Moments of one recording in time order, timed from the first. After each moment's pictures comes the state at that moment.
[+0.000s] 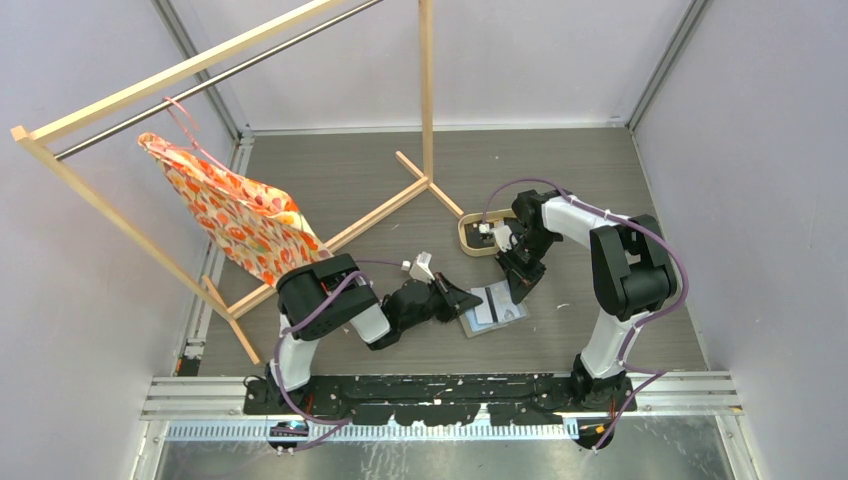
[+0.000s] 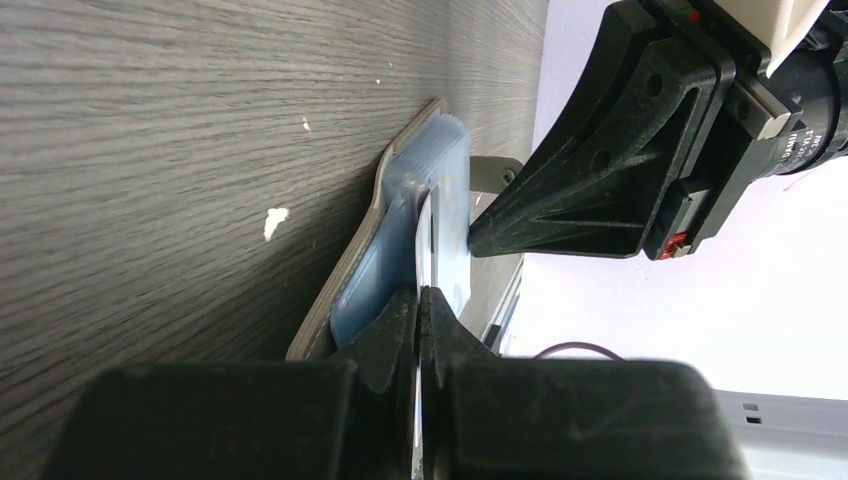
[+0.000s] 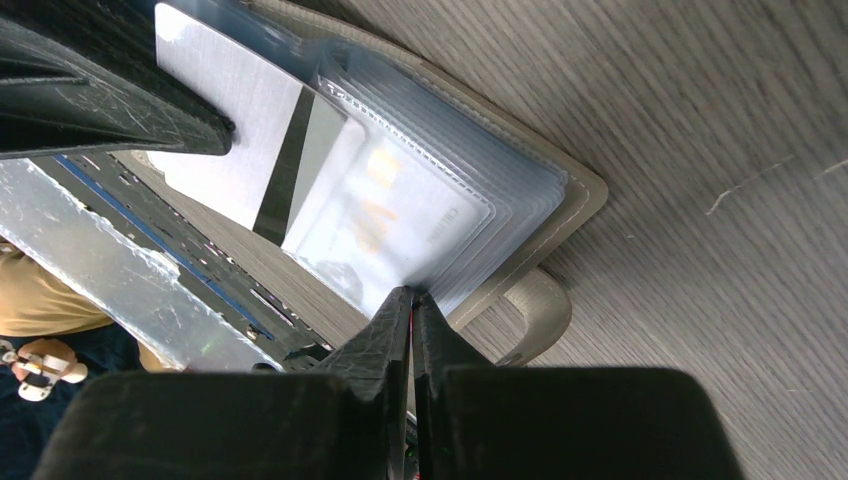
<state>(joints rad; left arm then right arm) -1.01 1.99 0.53 1.17 -0.03 -1.41 0.29 1.81 1.13 -1.05 -0.44 -0.45</state>
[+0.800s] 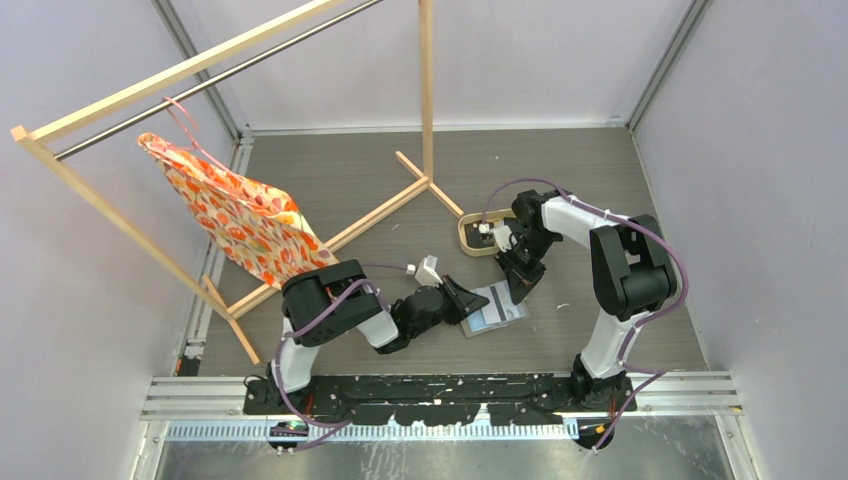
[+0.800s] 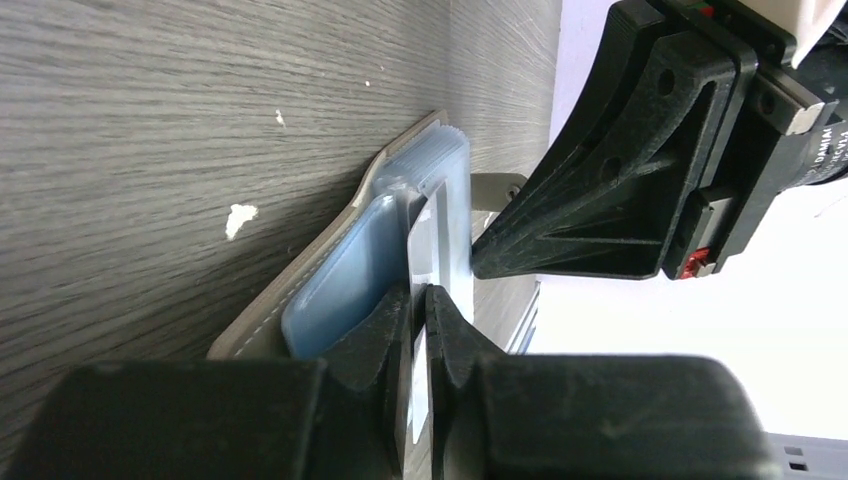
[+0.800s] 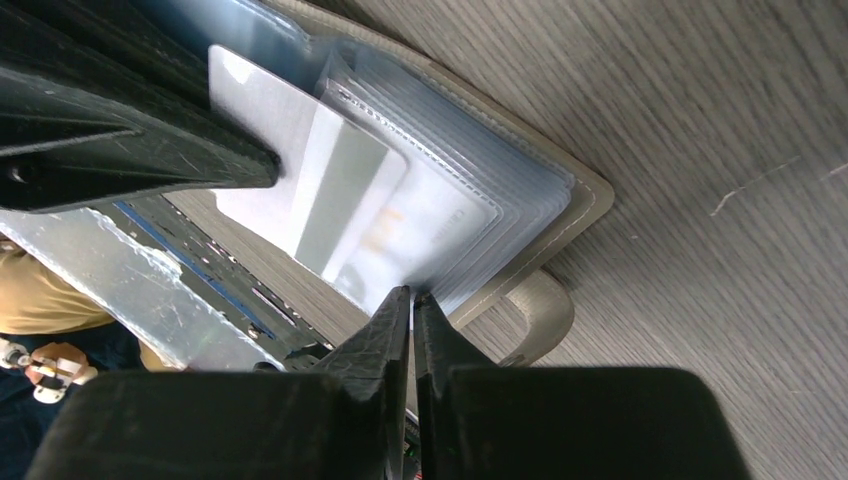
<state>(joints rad) -1.10 1.99 0.58 1.11 -0.19 -1.41 0.29 1.81 1.13 -1.05 -0.44 -0.45</state>
